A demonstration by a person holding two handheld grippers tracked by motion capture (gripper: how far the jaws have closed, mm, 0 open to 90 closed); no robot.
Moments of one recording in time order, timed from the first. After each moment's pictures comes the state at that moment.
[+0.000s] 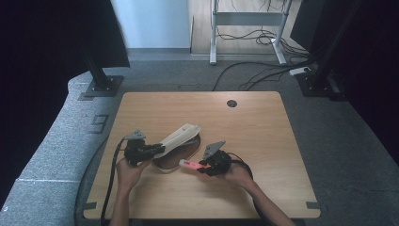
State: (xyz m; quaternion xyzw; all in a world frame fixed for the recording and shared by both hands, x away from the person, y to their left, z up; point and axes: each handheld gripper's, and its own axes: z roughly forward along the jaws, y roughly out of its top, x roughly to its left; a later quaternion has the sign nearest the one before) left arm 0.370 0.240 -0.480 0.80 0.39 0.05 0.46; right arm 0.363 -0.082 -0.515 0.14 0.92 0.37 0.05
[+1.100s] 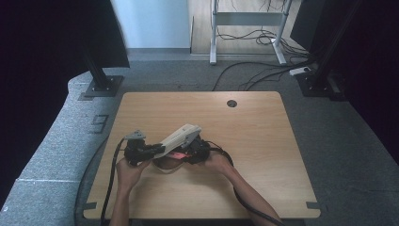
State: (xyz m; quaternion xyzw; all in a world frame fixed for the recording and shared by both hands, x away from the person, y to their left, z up) left arm 0.370 0.240 -0.480 0.80 0.39 0.05 0.46; right arm 0.409 -0.013 -0.516 0.12 0.93 0.34 0.06
